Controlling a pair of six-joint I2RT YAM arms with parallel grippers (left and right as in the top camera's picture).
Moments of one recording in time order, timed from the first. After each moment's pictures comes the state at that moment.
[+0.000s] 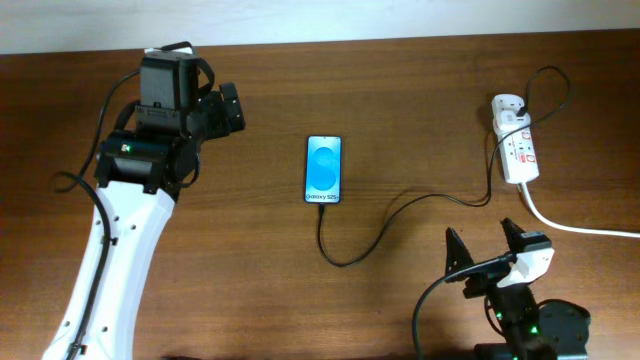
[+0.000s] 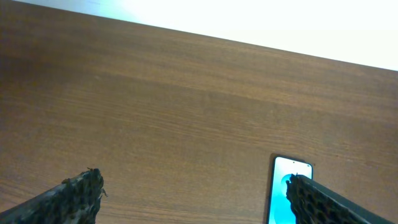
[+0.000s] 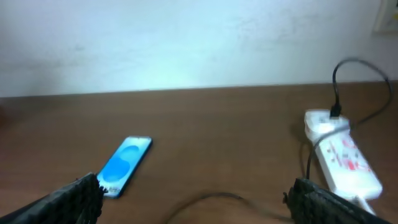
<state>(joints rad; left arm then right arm) -0.19 1.48 1.54 -0.80 -0.19 -0.28 -0.02 0.02 0.33 -0.44 -0.20 0.11</state>
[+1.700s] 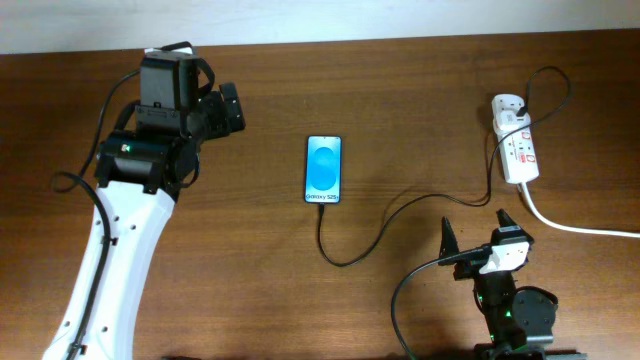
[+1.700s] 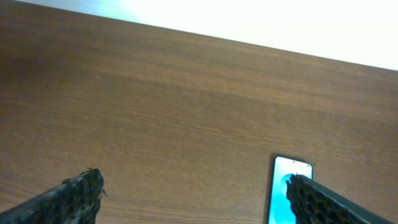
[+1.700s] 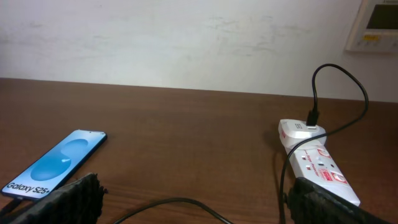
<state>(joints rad) -0.19 1.48 1.54 -0.81 -0.19 -0.28 -0.02 0.01 0.01 -0.07 -0.11 -0.02</state>
